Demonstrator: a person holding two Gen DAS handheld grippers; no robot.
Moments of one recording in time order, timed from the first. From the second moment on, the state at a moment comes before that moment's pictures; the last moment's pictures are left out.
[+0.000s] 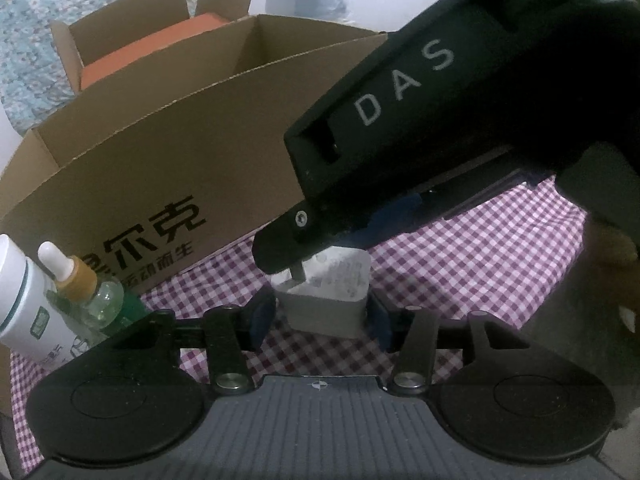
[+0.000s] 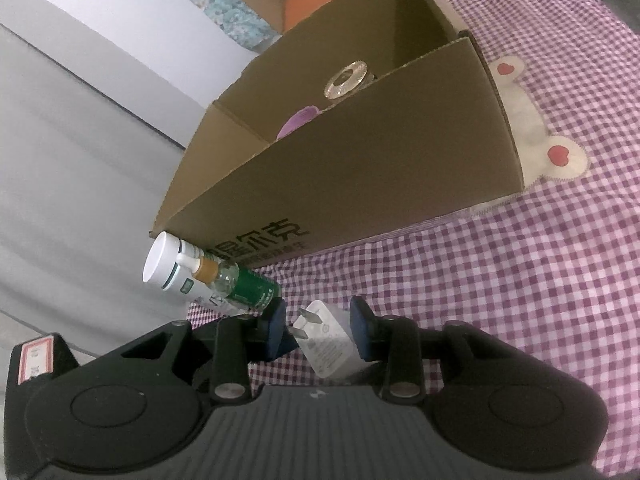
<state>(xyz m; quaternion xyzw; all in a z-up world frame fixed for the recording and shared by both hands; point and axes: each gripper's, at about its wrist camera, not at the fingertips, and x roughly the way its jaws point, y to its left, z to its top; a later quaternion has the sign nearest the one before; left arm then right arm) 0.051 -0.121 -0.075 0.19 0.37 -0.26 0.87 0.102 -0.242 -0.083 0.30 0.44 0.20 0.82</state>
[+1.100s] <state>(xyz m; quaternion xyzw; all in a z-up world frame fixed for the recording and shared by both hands) 0.144 -0.147 0.039 0.09 0.35 -0.24 0.90 0.201 -0.272 0.022 0.28 0.38 0.27 0.84</state>
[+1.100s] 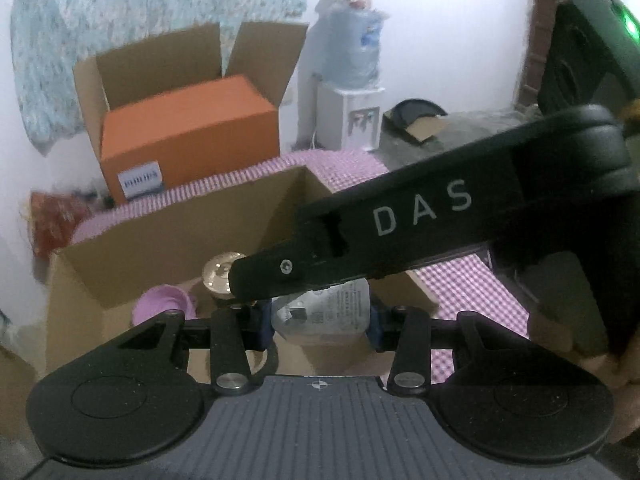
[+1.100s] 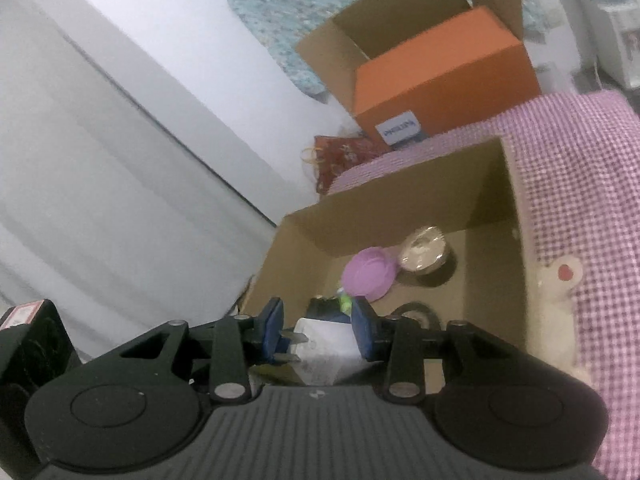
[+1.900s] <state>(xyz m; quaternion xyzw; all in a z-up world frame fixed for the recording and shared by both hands) 0.214 -0.151 -0.031 0.04 0.48 -0.23 0.85 0.245 -0.277 -0.017 0.23 0.42 0.24 0.85</state>
